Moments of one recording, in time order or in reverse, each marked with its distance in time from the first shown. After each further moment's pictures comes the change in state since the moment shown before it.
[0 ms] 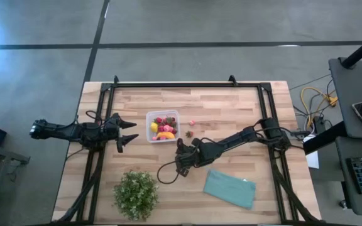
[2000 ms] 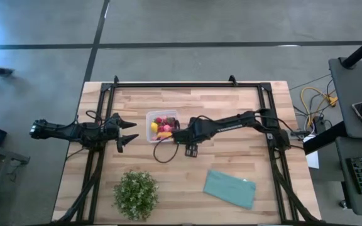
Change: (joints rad) left arm 0.000 0.000 0.000 0.000 0.000 0.000; right arm -0.212 -0.015 0.196 -0.432 -0.054 -0.546
